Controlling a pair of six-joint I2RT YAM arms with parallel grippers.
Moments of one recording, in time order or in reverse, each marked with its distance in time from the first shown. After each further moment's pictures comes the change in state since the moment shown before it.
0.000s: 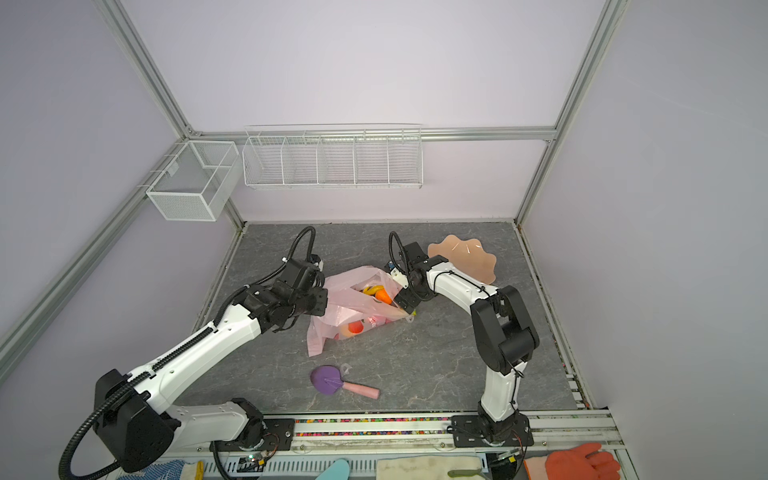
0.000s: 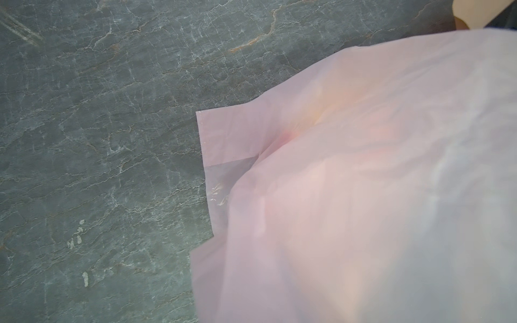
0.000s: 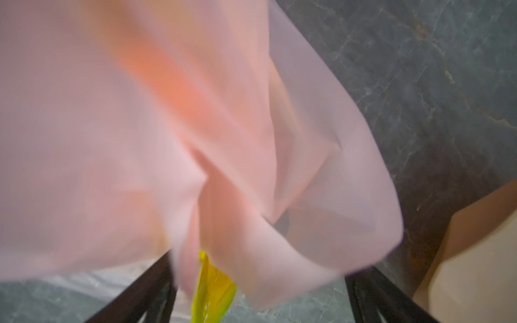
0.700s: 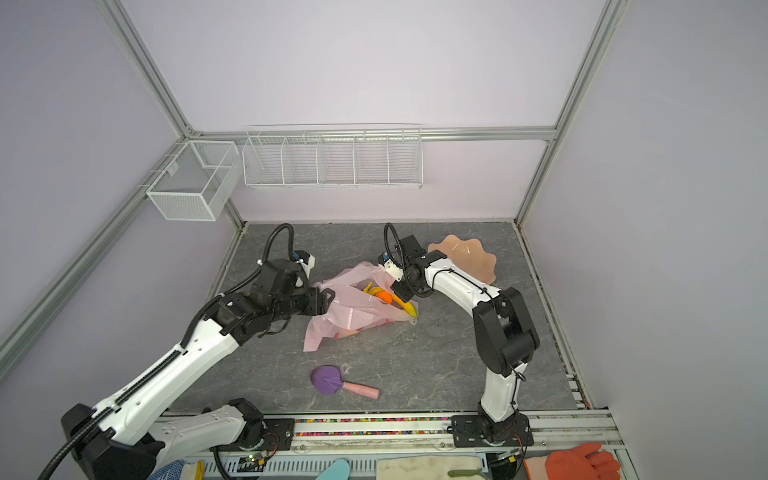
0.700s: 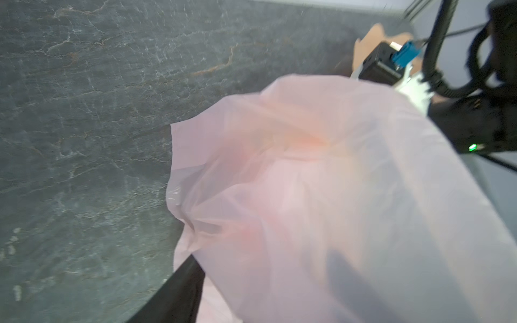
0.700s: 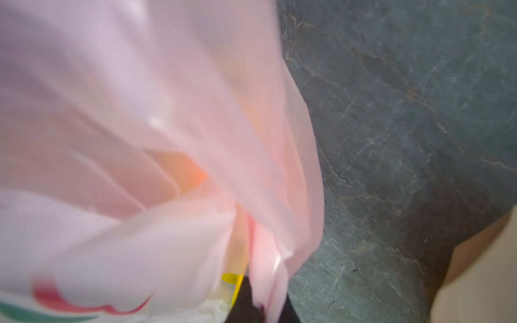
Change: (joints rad) left arm 0.002 -0.200 0.012 0.002 0.180 -0.129; right arm 0.020 -0.061 0.061 -0.027 -0.130 0.091
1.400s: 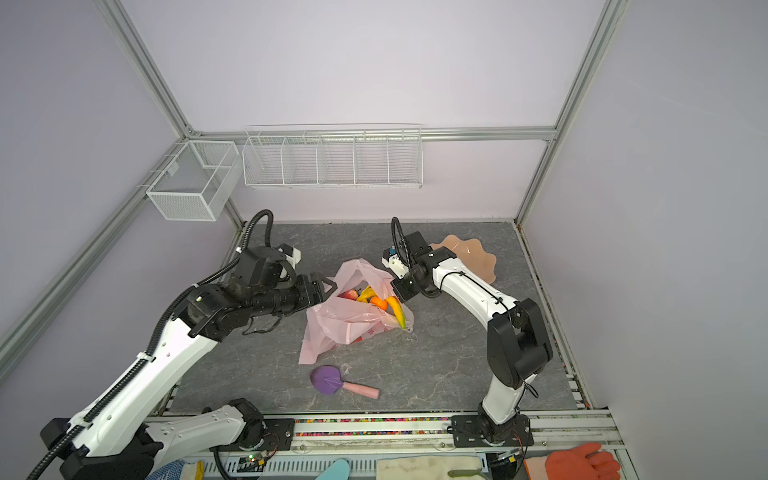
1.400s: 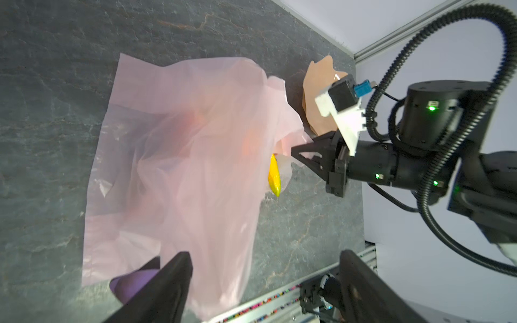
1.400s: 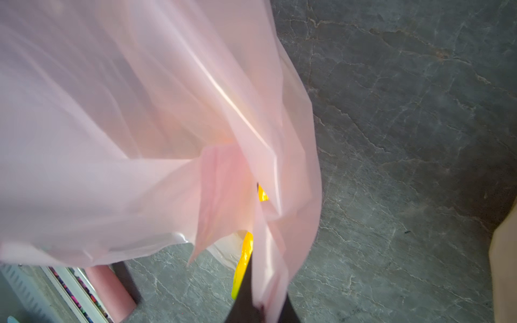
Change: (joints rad) left arm -0.029 0.039 0.298 -0.290 0.132 -0.387; right arm 0.001 -0.072 0.013 -0.117 -0.125 0.211
